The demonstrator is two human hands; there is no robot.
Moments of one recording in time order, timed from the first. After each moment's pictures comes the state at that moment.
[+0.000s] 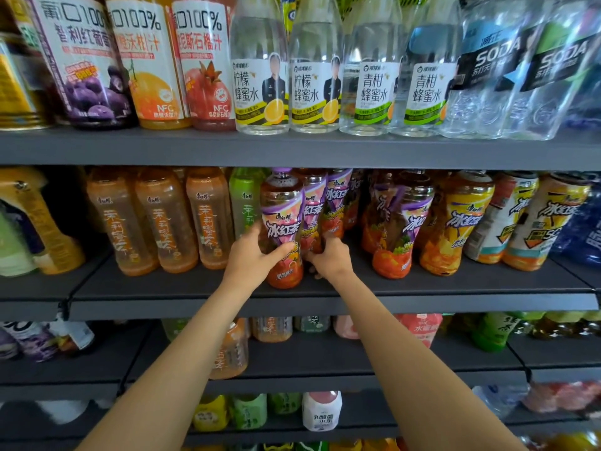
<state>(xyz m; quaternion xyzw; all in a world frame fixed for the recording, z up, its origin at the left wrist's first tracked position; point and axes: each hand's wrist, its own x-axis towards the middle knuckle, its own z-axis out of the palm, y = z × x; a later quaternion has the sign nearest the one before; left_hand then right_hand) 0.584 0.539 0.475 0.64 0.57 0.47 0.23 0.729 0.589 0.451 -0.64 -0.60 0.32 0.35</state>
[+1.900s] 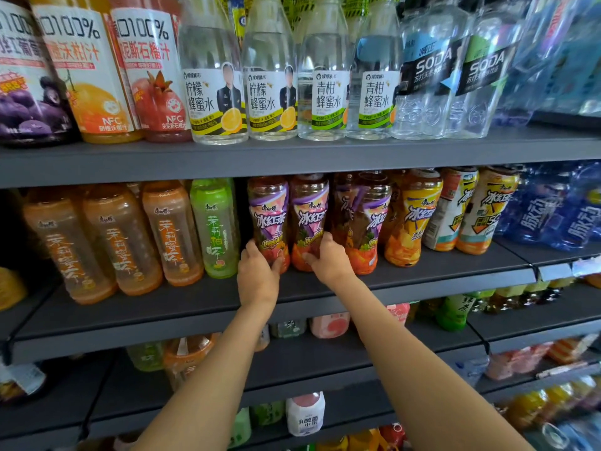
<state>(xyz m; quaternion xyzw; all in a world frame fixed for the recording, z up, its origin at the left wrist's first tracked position) 0.643 0.561 0.444 0.58 0.68 0.43 0.14 0.764 0.563 0.465 -0.70 -0.63 0.18 0.29</state>
